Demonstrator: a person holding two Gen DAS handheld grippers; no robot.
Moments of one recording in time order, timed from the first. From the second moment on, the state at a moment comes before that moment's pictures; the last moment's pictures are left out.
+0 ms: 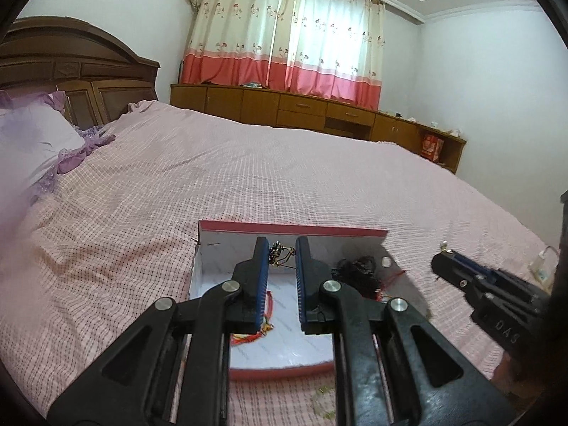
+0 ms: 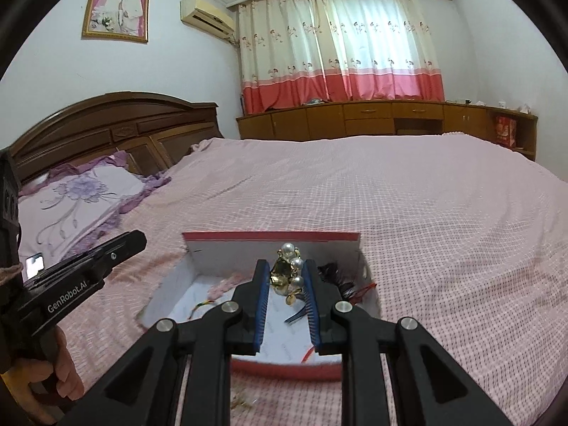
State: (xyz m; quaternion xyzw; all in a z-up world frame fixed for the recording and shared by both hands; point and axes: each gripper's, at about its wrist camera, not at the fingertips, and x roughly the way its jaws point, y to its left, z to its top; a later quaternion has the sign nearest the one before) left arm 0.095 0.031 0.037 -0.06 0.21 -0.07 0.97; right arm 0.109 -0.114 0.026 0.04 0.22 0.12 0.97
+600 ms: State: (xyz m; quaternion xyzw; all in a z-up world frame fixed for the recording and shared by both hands) left arm 0.151 0.040 -0.027 -0.07 0.27 -0.03 0.96; right arm 0.175 -0.128 -0.036 0.03 0.28 0.09 0.96
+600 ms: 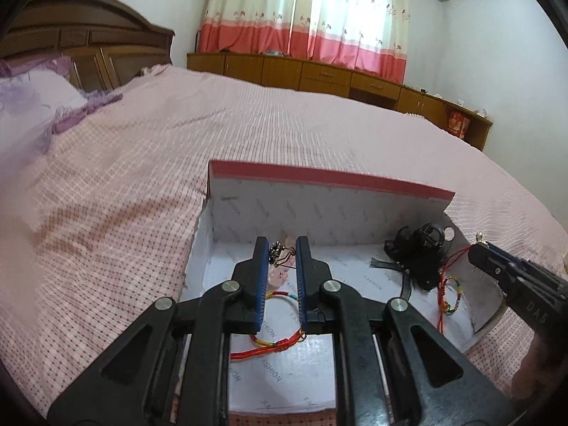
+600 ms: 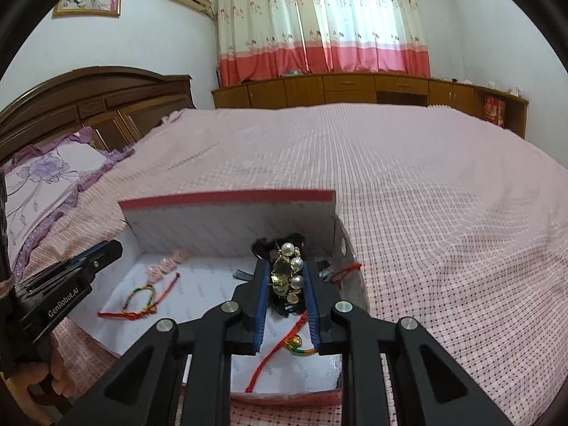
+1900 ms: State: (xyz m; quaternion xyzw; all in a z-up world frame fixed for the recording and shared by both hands) left arm 0.080 0.052 0.028 -0.10 0.31 -0.06 0.94; right arm 0.093 -0.132 0.022 0.08 0.27 0.13 0.95
